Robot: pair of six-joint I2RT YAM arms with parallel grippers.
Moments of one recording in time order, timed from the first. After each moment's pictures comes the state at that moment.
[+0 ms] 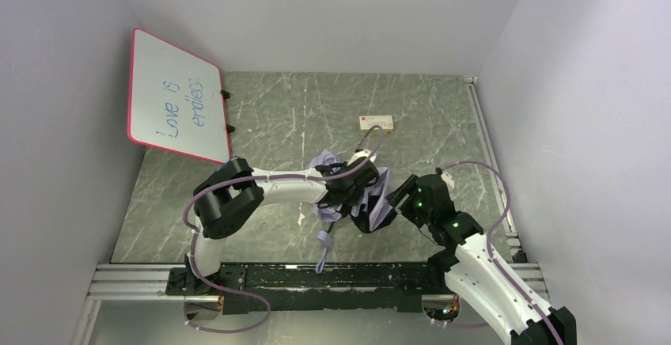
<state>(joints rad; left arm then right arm) -1.09 1.98 1.29 -0.32 -0.39 -0.46 0.43 0.64 0.35 -0.48 0.12 0.97</state>
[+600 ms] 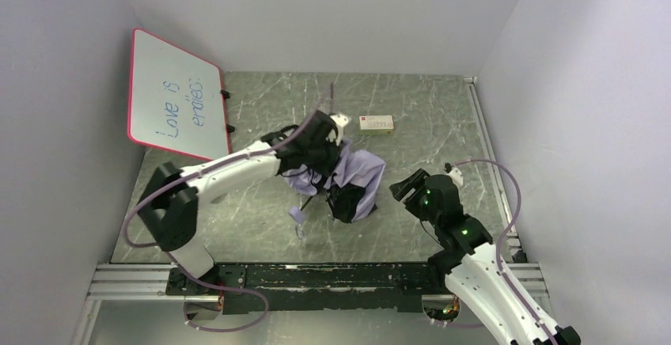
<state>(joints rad) -0.88 1.70 1.24 -0.40 -0.04 -0.27 0.43 0.54 0.38 -0.49 0.15 0.96</state>
